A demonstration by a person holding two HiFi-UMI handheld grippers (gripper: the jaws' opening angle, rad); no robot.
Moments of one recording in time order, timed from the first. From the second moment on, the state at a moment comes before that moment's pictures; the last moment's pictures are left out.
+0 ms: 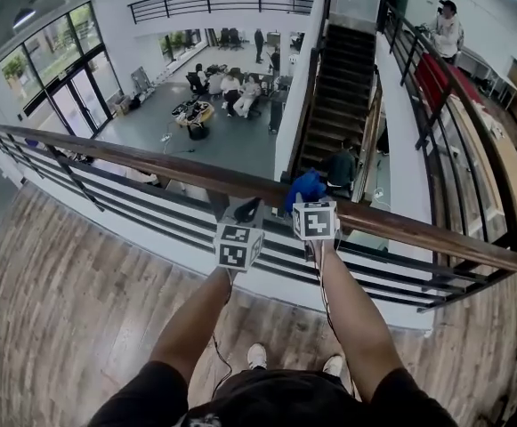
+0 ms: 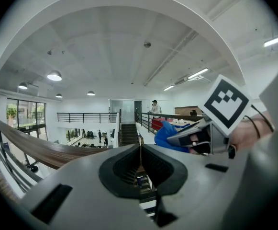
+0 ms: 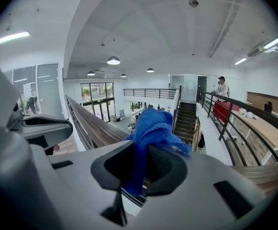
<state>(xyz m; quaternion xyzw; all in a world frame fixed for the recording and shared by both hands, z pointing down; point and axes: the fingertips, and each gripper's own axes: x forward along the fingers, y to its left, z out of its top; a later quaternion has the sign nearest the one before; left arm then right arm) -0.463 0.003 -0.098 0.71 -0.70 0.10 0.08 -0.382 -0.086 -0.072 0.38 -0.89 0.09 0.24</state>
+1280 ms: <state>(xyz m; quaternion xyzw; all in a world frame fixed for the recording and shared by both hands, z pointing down) -0.103 -0.080 -0.116 0.77 -0.61 0.14 0.07 0.018 -0.145 -0.065 0.45 -0.85 0.10 0.25</state>
